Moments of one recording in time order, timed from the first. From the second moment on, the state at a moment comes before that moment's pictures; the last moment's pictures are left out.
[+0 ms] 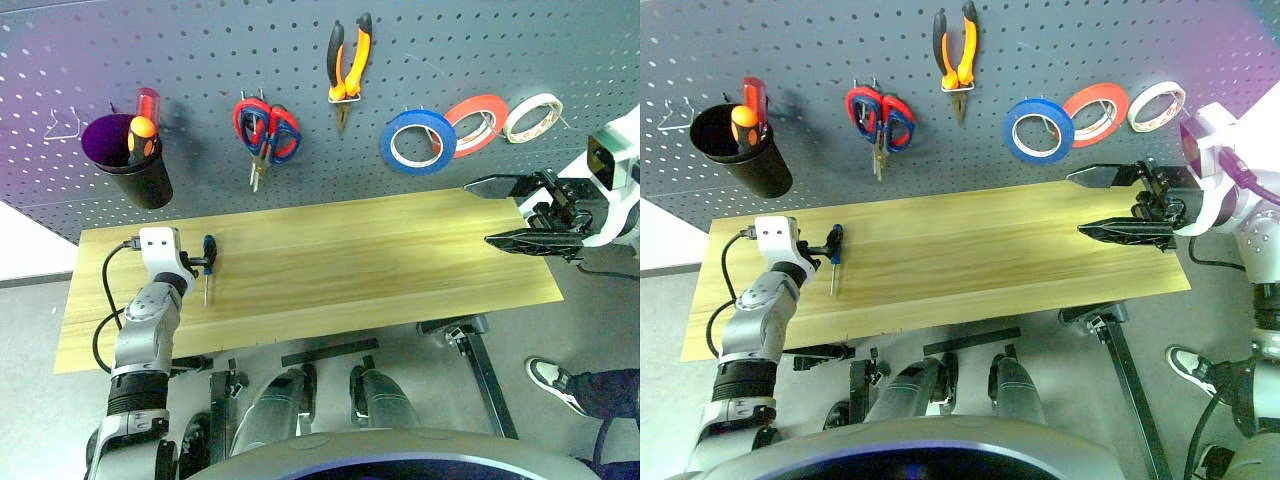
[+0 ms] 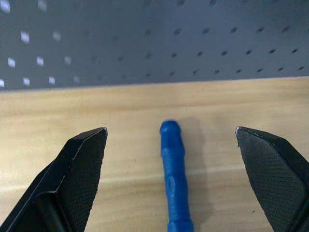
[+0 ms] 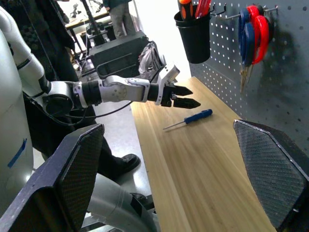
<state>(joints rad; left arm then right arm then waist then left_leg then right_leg) -0.30 0.30 0.26 0.25 -0.23 0.28 -0.17 -0.61 -1.01 -0.10 0.22 0.84 0.48 1.61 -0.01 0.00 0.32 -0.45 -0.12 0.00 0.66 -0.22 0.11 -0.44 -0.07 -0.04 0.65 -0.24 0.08</state>
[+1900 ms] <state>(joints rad) -0.45 0.27 0.22 0.43 -0.18 0.32 -0.08 -0.43 -1.08 -0.22 0.06 0.83 0.63 1.61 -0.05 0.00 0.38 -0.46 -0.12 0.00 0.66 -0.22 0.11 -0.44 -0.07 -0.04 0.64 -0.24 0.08</state>
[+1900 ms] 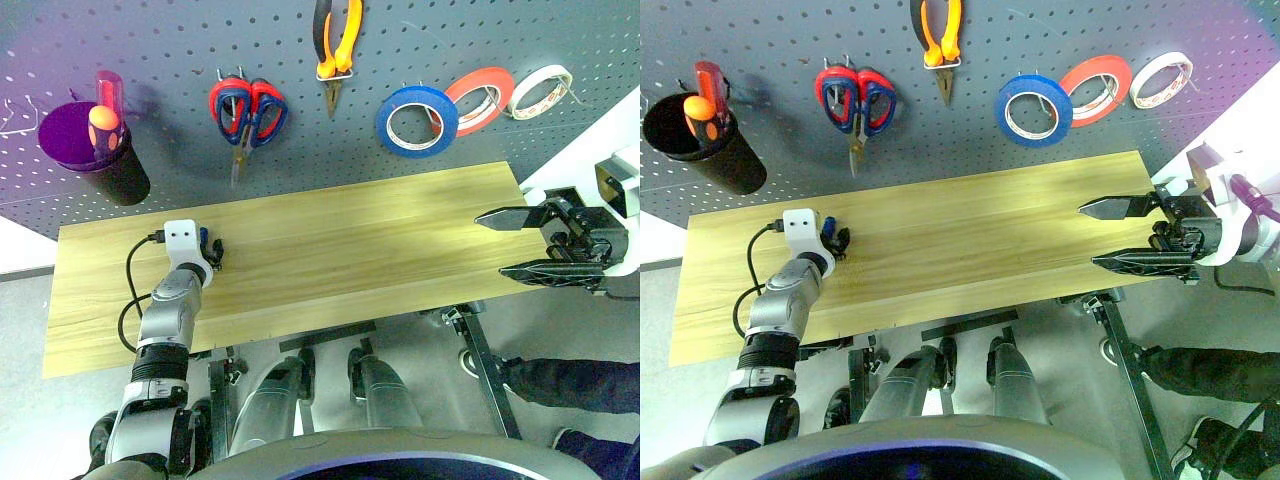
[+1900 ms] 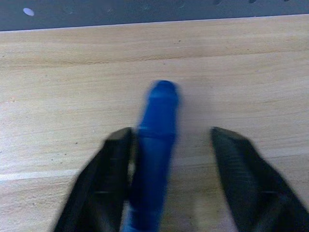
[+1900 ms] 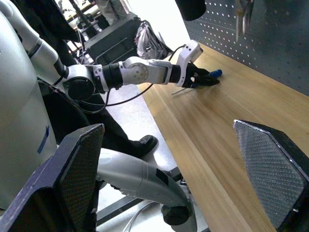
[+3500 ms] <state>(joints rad) -0.15 0.22 0.18 -0.32 -0.21 0.49 -0.10 -0.57 -1.04 -0.09 0.22 0.95 0.54 1.61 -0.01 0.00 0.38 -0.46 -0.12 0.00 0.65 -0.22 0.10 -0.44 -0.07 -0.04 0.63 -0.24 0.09</state>
